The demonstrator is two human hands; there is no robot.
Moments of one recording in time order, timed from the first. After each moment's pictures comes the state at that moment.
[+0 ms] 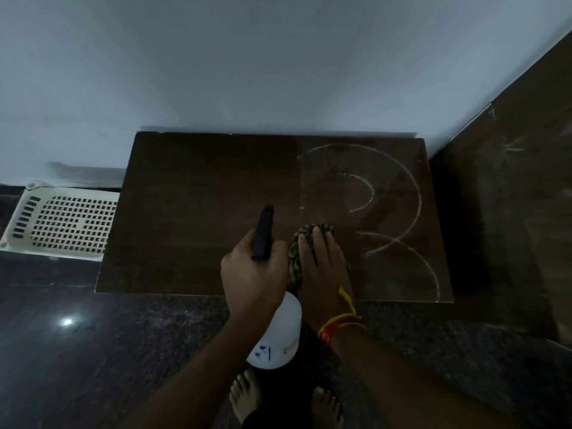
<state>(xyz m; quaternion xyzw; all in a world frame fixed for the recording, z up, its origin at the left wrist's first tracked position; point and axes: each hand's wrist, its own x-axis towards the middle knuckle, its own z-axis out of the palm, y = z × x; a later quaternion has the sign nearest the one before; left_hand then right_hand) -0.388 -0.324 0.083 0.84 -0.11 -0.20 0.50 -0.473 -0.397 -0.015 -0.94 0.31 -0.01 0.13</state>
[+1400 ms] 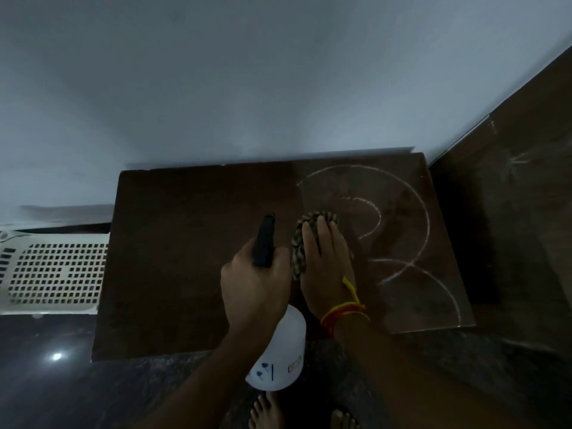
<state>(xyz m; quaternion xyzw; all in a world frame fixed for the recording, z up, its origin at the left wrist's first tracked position) -0.328 -0.349 0.094 0.83 -0.14 -0.26 0.47 -0.404 -0.436 -0.016 -0.92 0.37 -0.04 0.14</state>
